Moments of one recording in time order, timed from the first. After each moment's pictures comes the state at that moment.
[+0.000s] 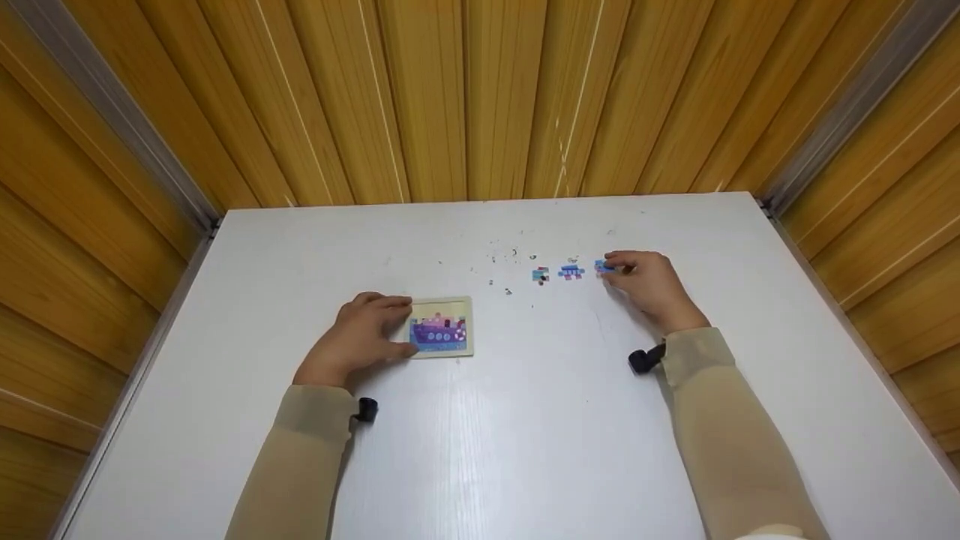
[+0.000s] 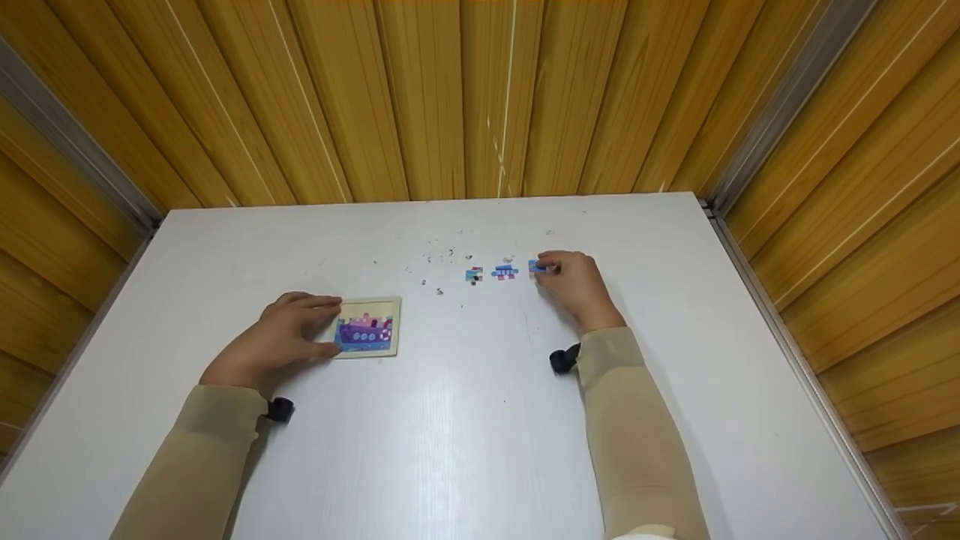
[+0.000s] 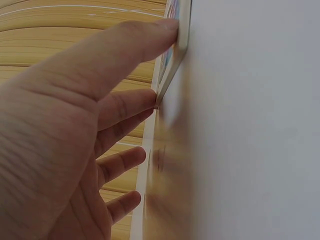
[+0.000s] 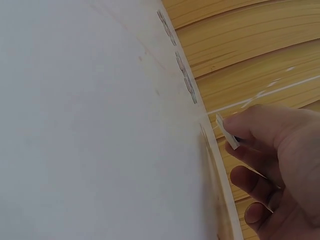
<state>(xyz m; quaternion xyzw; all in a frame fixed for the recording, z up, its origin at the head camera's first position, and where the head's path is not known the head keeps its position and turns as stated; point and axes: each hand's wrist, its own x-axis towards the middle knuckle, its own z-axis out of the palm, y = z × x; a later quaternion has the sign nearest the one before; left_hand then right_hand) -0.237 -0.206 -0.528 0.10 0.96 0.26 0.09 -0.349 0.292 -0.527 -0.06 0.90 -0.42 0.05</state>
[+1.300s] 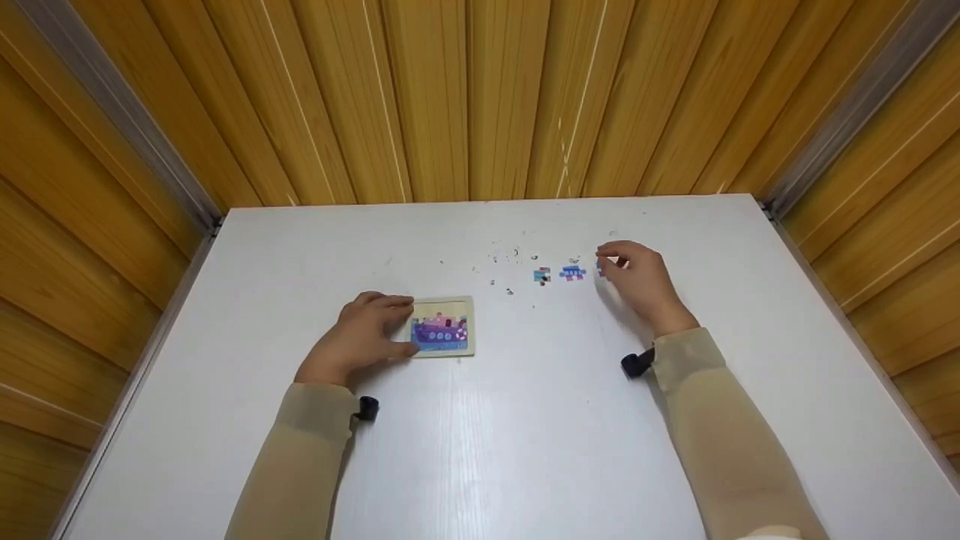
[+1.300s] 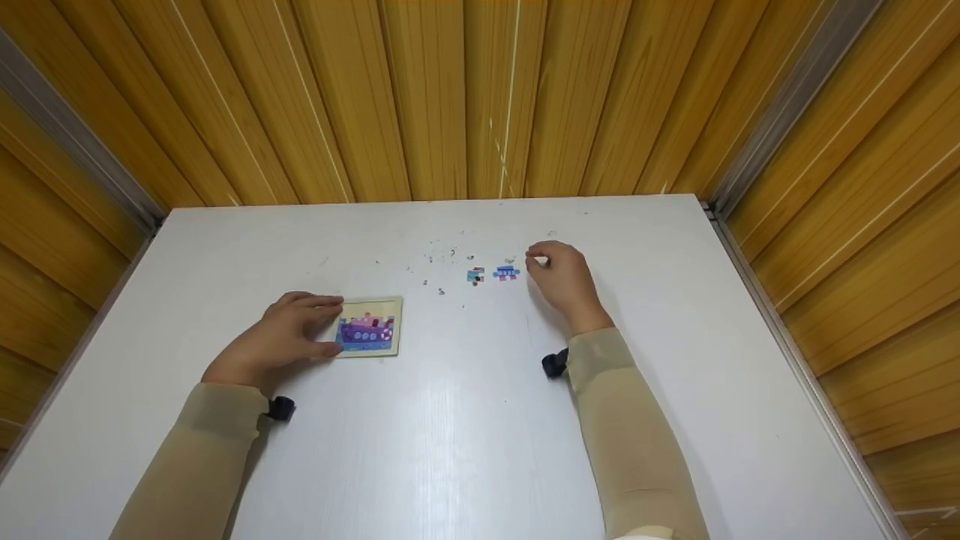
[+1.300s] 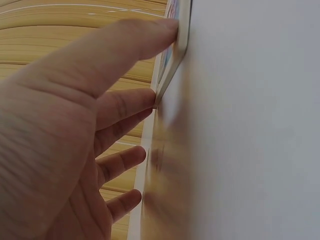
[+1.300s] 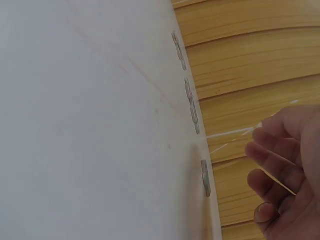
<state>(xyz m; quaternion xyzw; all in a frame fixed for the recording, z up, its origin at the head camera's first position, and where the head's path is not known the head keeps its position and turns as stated) -0.237 -0.208 -0.529 0.10 0.95 0.28 0.10 -0.342 0.267 -0.516 -0.07 0.91 -0.42 -0.02</state>
